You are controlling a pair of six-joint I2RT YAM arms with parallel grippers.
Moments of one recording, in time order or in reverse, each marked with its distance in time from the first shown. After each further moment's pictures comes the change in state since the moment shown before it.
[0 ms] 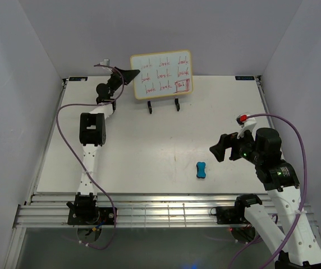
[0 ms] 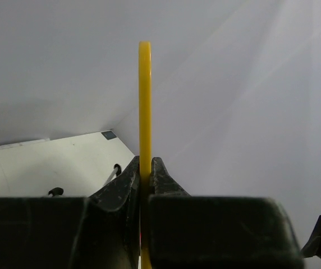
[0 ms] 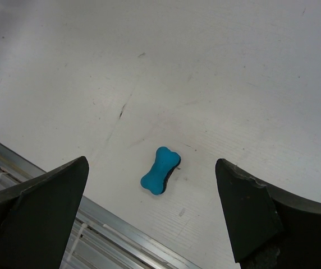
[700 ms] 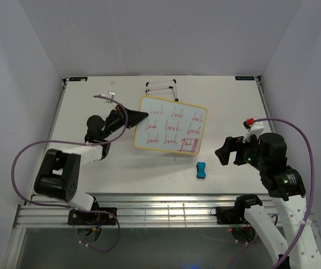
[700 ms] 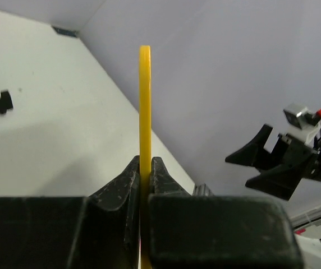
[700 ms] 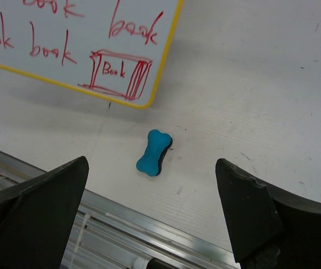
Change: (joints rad) left arm -0.147 -1.243 -1.529 -0.055 0.010 0.336; right arm 0.000 -0.064 0.052 -0.135 0.105 0.050
